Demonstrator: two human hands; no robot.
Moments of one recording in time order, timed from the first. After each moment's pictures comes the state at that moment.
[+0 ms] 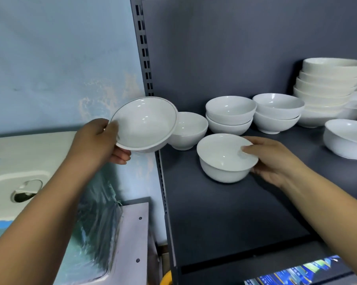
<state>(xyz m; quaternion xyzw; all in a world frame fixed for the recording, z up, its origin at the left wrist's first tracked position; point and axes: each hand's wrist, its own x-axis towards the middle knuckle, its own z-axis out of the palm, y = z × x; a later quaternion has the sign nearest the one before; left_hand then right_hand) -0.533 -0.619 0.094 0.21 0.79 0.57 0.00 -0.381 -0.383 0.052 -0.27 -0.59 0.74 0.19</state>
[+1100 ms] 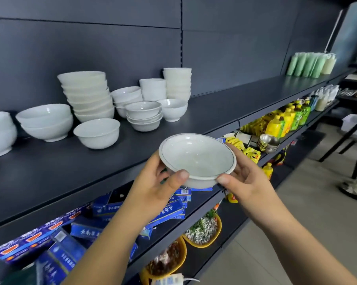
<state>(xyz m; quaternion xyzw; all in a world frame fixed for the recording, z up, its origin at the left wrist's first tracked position) -0.081 -0.309 0.047 0.55 0.50 0.61 0.28 0.082 -0.228 0.046 -0.17 -0.68 0.58 0.43</state>
